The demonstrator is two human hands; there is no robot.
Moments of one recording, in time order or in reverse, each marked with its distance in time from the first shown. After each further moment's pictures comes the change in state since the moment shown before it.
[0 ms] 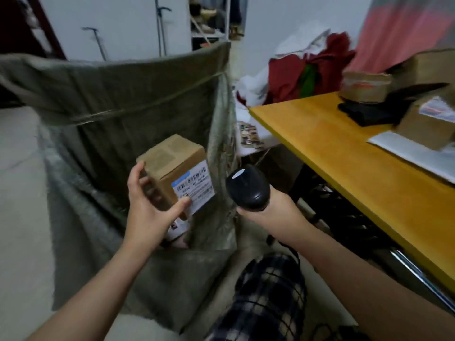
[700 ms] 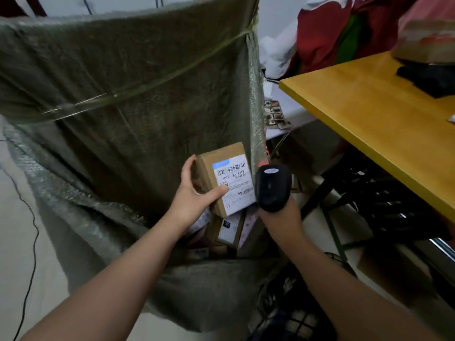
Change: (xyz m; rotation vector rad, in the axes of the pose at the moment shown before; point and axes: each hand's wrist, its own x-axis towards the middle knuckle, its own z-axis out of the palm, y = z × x) left_hand 0.077 -0.098 0.038 0.026 -0.321 -0.421; right_hand 0.083 0.072 0.100 0.289 0.317 0.179
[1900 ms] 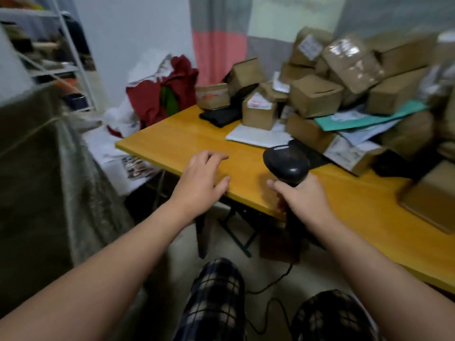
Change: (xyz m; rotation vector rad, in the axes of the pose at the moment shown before) left_hand -0.098 0.210 0.219 0.652 -0.428 0.976; right_hand -0.122 -0.085 -0.304 -0.121 0.537 0.011
